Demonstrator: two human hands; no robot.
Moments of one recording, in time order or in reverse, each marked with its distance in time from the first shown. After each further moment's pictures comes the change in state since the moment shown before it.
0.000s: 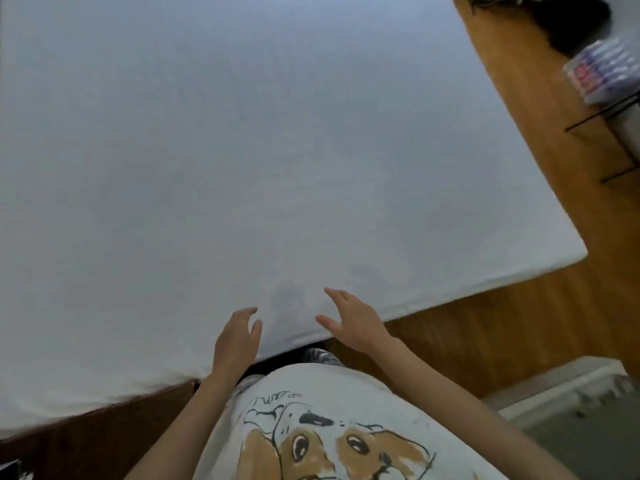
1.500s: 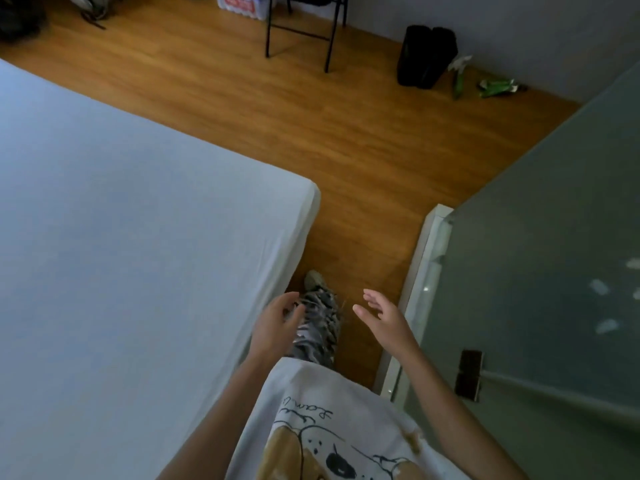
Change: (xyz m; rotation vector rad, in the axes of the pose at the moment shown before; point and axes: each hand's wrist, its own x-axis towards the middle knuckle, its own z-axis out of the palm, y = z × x) left_hand -0.096 0.599 0.502 0.330 -0.597 0.568; right_hand -0.338 0.602 -0.130 1.123 0.703 0.823
